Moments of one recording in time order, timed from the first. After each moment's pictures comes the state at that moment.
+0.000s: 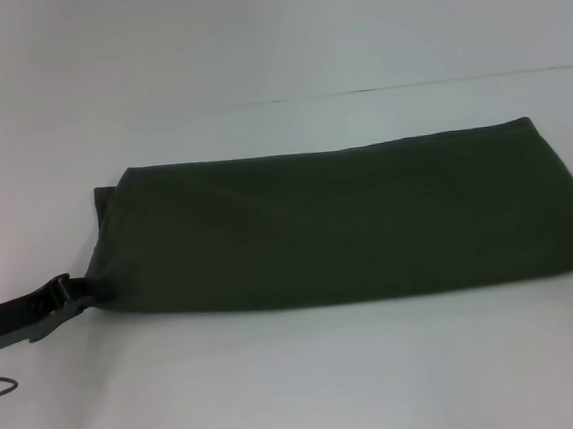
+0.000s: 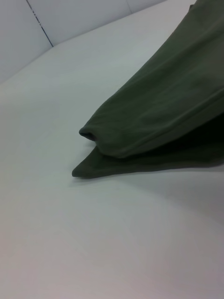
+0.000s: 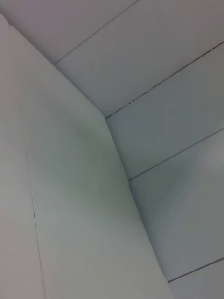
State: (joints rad) left arm -0.46 -2.06 0.55 0.59 2.11 1.26 -2.22; right arm 0.45 1.97 -0.28 -0.70 -2.01 -1.48 1.76
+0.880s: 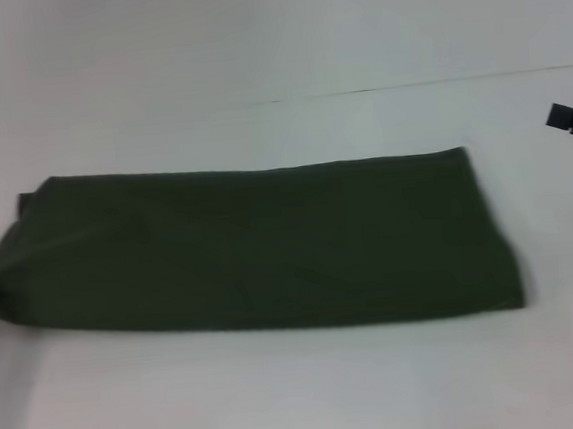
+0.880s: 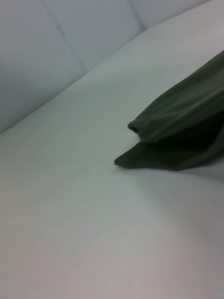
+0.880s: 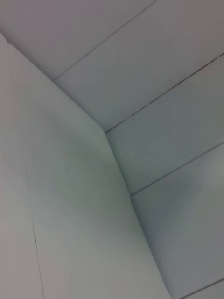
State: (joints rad) left arm -0.35 -2.04 0.27 0.59 2.06 1.29 -2.09; right arm 0.48 2.02 -0.28 -0.69 -2.00 -1.47 1.74
